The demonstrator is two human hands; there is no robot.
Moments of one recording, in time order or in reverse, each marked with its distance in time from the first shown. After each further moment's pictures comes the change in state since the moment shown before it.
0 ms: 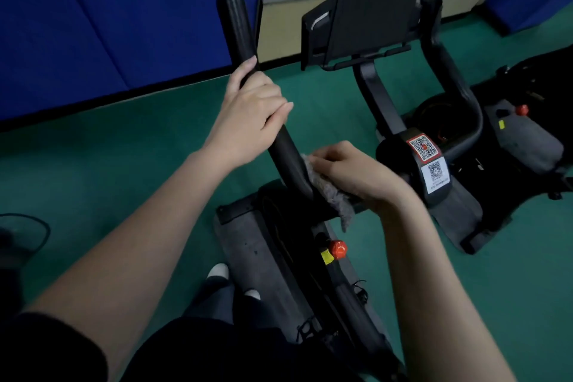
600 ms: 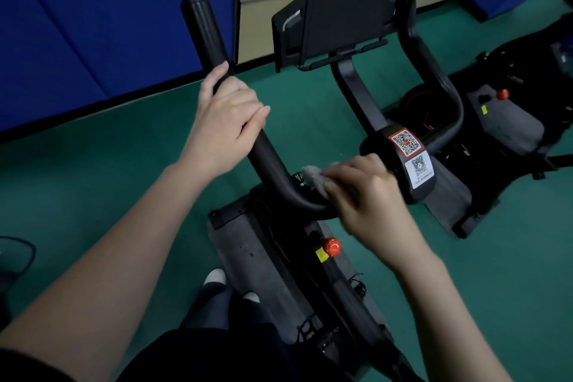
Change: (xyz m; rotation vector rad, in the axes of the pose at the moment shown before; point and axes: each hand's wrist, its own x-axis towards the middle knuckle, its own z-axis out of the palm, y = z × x) left_hand -0.001 -0.003 0.004 -0.009 0.027 0.034; right_hand -0.055 0.037 0.009 -0.335 0.529 -0.293
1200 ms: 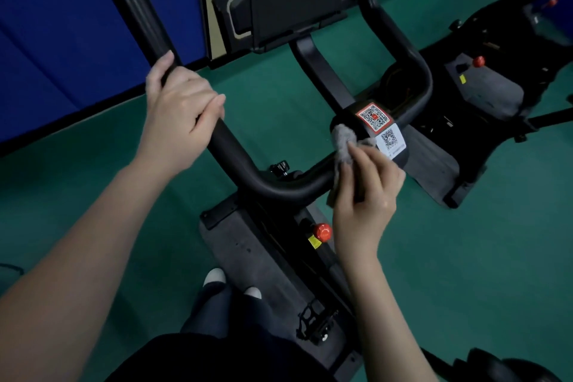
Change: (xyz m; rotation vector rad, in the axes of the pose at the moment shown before) left_hand -0.003 -0.005 0.005 0.002 0.030 0.030; right_hand -0.029 0.023 0.053 0.189 0.843 0.298
